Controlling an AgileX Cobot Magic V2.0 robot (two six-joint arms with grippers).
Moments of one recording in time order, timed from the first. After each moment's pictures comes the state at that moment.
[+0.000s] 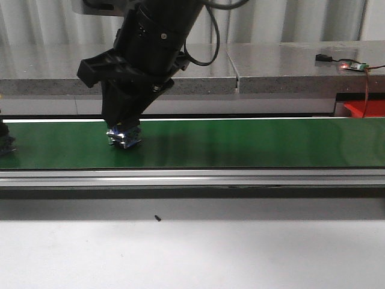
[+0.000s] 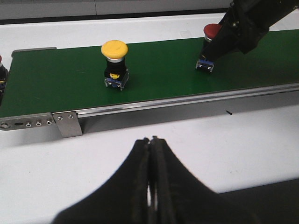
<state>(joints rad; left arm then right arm) -0.13 0.23 -0.66 -0.12 1.03 0.04 0.65 2.05 -1.73 0.28 0.73 -0.39</state>
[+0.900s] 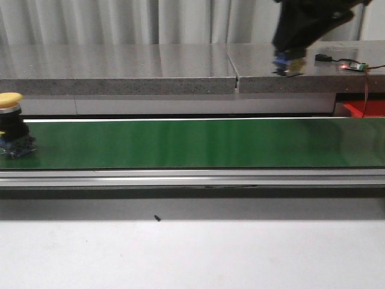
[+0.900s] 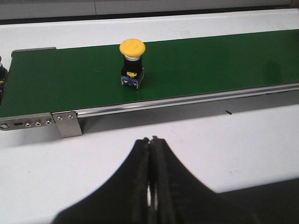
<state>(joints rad) -0.13 0.23 -0.66 -0.12 1.03 0.04 0.15 1.65 -1.41 0.28 0.71 -0.40</state>
